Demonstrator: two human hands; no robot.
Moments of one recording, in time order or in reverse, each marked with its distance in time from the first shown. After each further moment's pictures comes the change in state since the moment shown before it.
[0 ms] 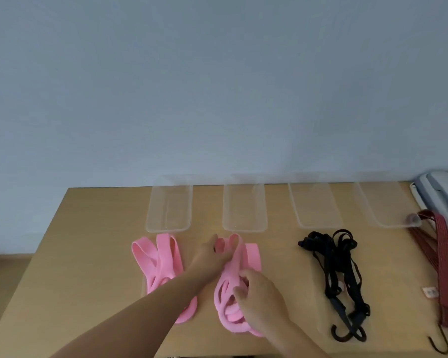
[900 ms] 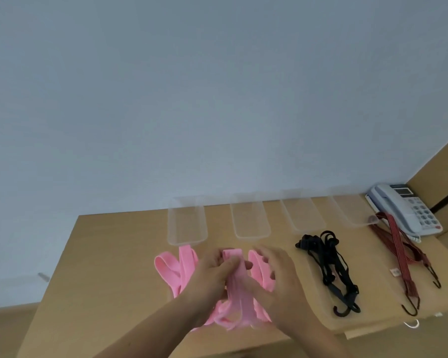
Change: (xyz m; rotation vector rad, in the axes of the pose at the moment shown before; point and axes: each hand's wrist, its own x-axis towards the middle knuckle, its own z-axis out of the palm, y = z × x) left_hand -0.135 0.007 -0.088 -0.571 -0.297 0.245; right_hand -0.089 -0.087 -0.016 0.290 0.416 -0.305
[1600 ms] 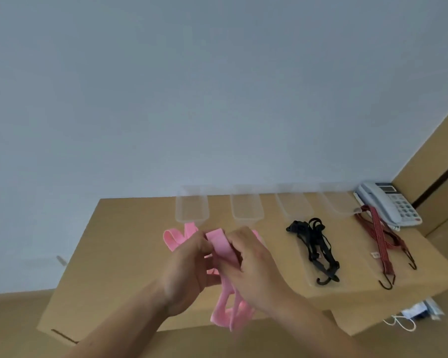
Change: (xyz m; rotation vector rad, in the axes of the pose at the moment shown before) left_hand -0.119 0.006 0.008 -0.163 -0.175 0.138; right_hand -0.074 -0.082 -0.002 -0.064 -0.143 -0.282
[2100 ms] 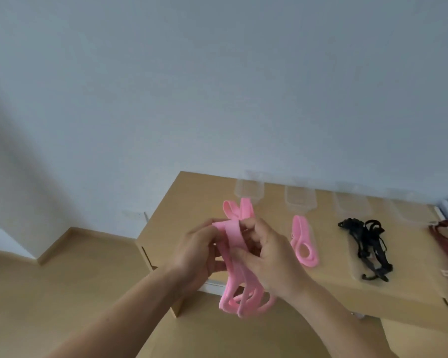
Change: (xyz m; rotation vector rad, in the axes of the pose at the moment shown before) left_hand -0.136 -0.014 0.034 0.008 0.495 0.092; right_hand -0.077 -0.047 0.014 0.393 -0.272 -0.091
